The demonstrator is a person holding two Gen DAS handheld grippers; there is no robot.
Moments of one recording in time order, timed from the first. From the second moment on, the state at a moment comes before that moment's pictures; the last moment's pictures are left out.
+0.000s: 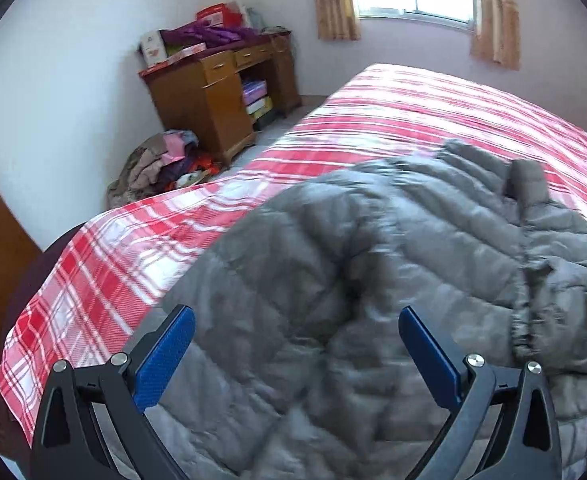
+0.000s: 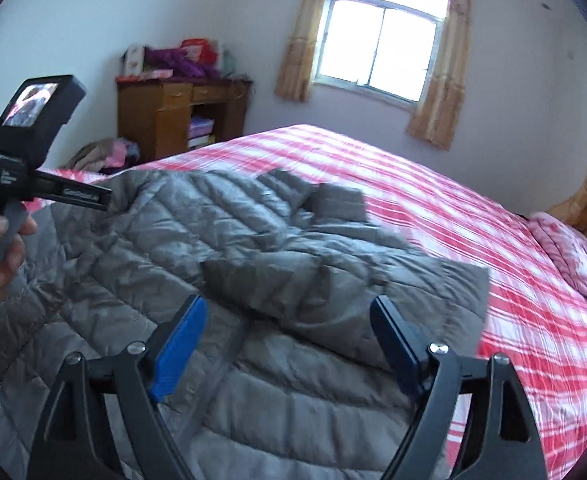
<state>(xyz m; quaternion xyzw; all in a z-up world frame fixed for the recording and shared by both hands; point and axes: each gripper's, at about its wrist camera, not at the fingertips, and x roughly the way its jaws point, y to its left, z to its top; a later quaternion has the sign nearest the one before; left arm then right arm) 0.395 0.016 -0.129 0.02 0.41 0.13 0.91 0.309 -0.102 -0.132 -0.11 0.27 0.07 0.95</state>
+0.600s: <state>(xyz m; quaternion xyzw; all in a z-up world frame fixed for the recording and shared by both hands) 0.438 -0.146 -0.183 0.07 0.45 -0.04 0.89 0.360 -0.185 -0.208 -0.09 0.37 -0.11 0.92</state>
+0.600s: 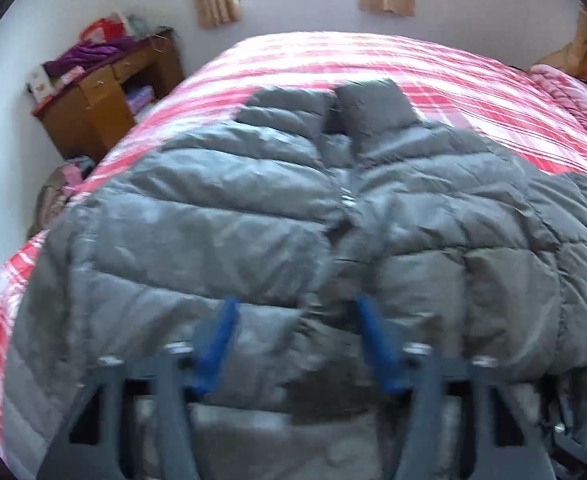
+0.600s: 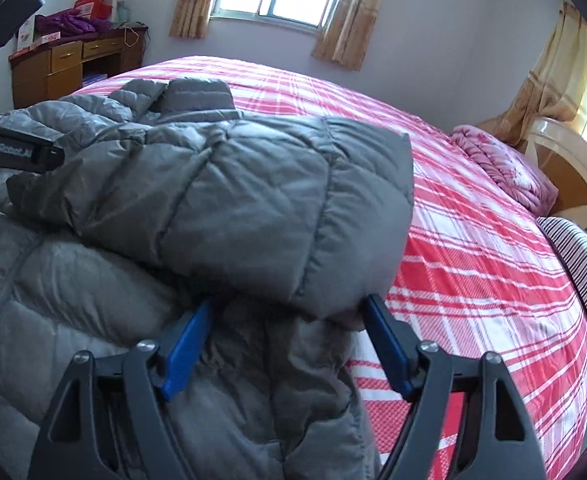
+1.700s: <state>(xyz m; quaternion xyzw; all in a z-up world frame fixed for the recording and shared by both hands) 0.397 -0.052 -0.103 0.06 0.32 0.07 0.94 0.345 -0.235 -0.141 0.03 0.37 -0.05 0.93</state>
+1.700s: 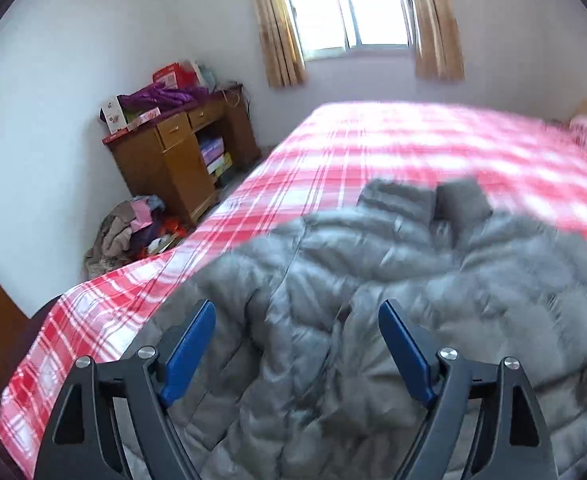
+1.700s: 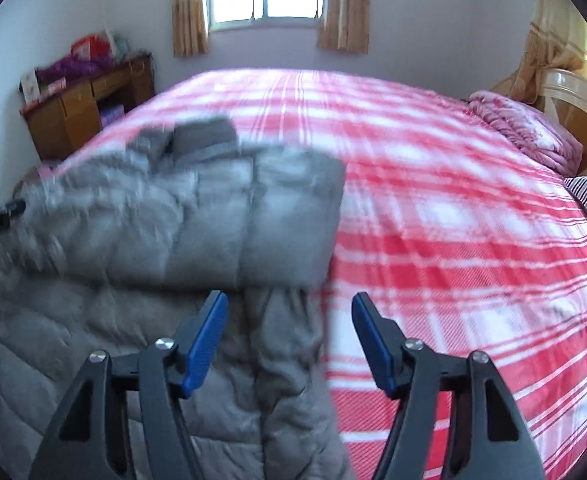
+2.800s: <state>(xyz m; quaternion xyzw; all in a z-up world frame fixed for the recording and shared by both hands) 0.469 -0.110 -0.225 0.10 0.41 0.09 0.90 0.466 -0.214 -0.215 -0.01 0.41 -0.04 0.91</state>
